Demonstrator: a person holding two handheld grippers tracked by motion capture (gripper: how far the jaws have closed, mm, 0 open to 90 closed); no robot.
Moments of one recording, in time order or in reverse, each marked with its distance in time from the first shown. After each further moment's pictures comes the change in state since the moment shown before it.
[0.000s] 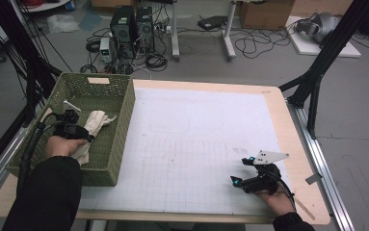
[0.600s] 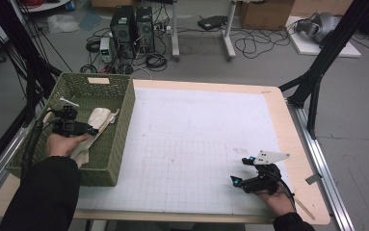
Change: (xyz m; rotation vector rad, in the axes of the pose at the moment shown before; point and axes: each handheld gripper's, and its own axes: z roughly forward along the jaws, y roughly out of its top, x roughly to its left) left arm -0.002 0.003 -0.011 -0.061 -0.040 0.056; right arm 0.000 0.001 -0.001 -0.011 0.004 -0.006
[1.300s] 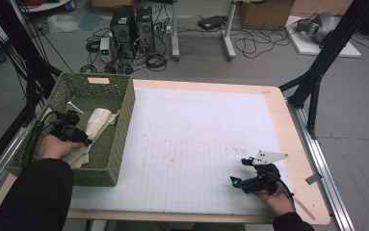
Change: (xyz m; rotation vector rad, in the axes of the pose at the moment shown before) left arm -0.003 -0.007 0.005 0.192 0.103 0.120; right arm 0.000 0.000 0.002 0.014 0.003 -0.006
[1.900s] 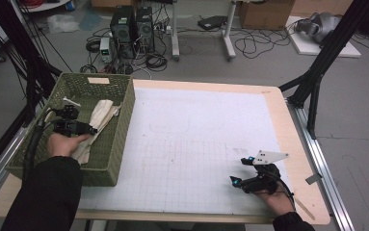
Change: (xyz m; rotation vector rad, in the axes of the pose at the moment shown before) left arm -0.001 0.007 -0.006 -0.214 -0.025 -0.086; right arm 0.000 0.000 -0.001 -0.008 0.007 -0.001
